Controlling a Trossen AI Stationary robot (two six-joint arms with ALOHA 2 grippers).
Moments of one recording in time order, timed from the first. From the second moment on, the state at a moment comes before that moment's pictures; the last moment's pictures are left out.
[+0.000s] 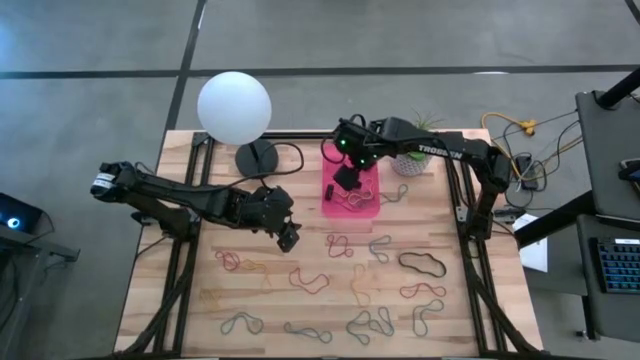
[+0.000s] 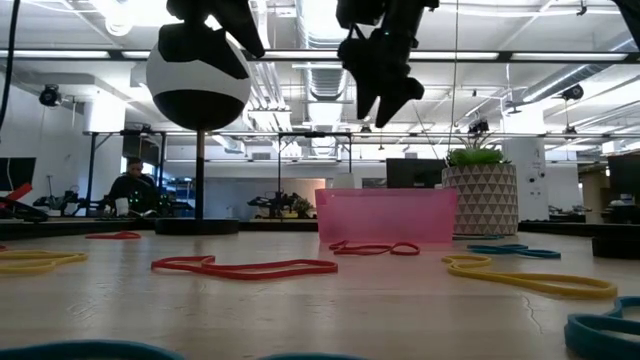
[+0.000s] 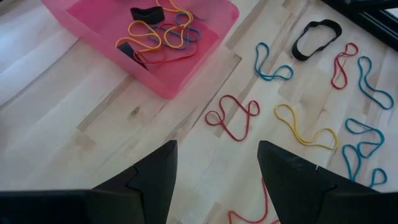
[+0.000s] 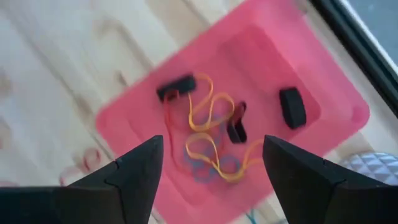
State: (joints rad) left arm -0.21 1.34 1.19 -0.71 -0.35 -0.77; right arm -0.30 1.83 1.75 -1.14 0.08 0.36
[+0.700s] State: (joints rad) left arm -0.21 1.34 1.19 -0.73 -0.38 -0.75; right arm -0.26 1.47 1.35 -1.12 0.01 0.11
